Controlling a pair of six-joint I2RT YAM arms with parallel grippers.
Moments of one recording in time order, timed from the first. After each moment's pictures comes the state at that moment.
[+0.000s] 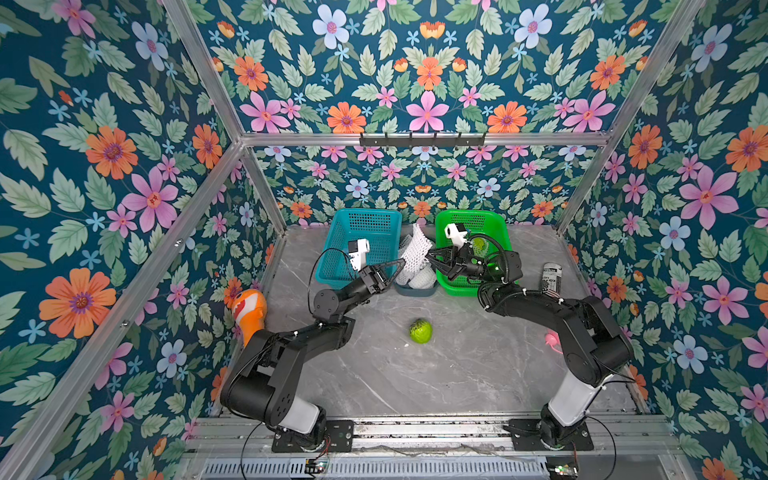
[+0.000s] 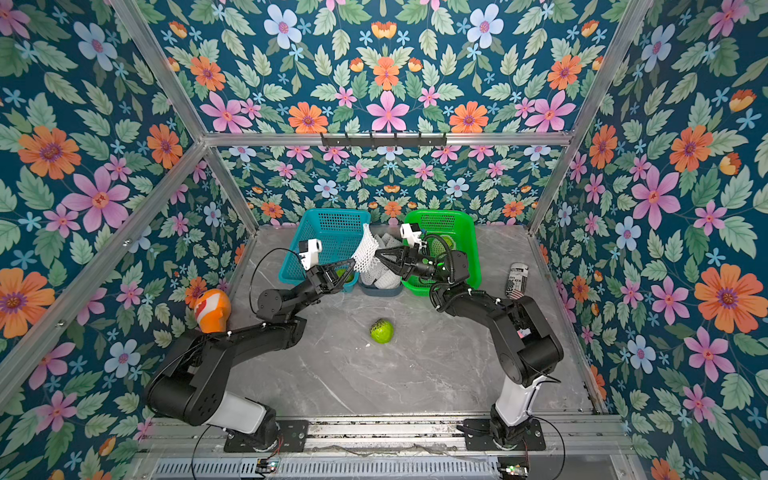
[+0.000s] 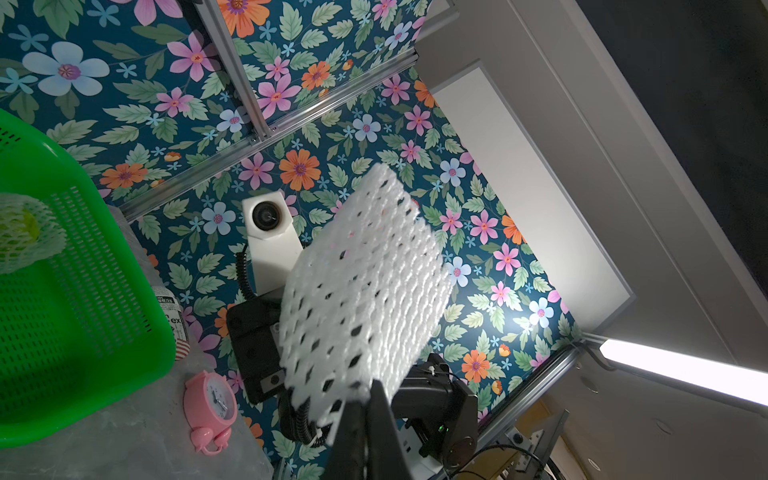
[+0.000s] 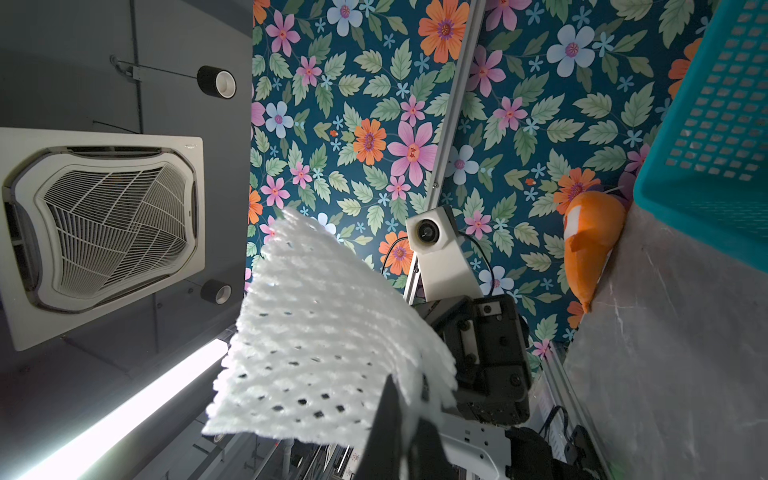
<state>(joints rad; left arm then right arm) -0.40 1.50 0.59 1.53 0.69 -1.52 0.43 1.76 1.00 1.27 -0.94 1.78</state>
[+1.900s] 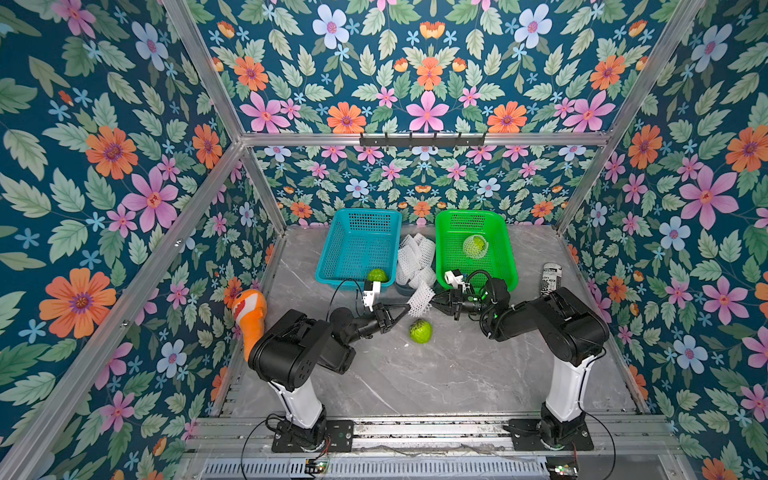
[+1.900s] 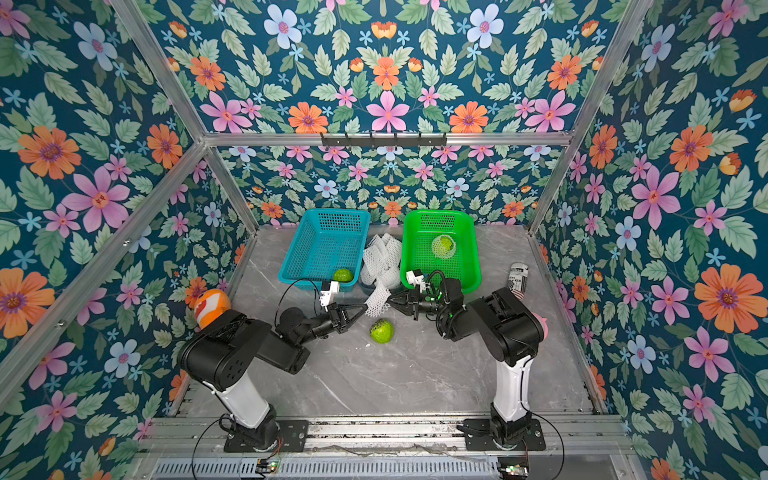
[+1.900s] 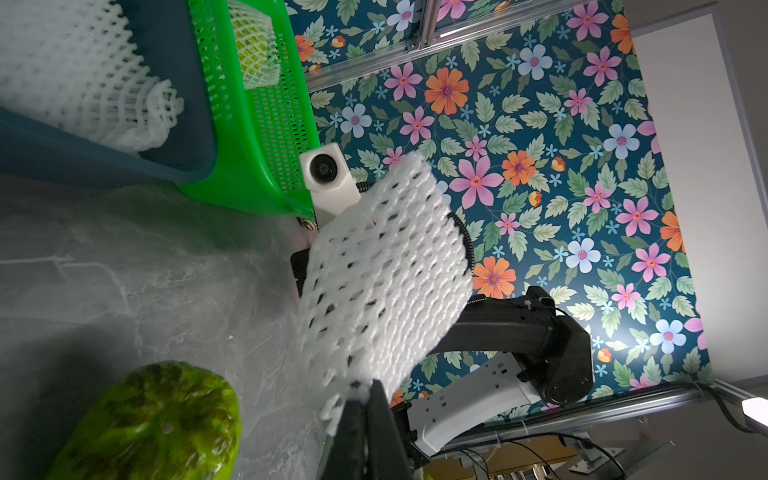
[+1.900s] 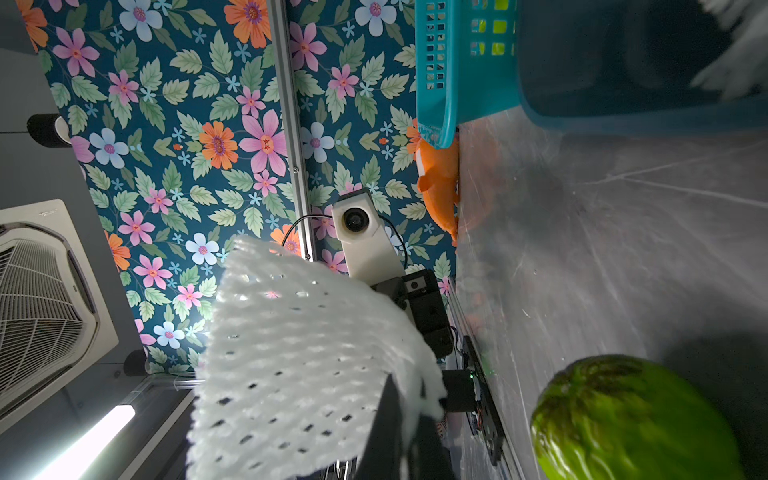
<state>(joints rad) -0.43 1.74 0.32 1.53 0.76 -1.36 0.41 1.93 0.70 1.23 -1.02 1.55</state>
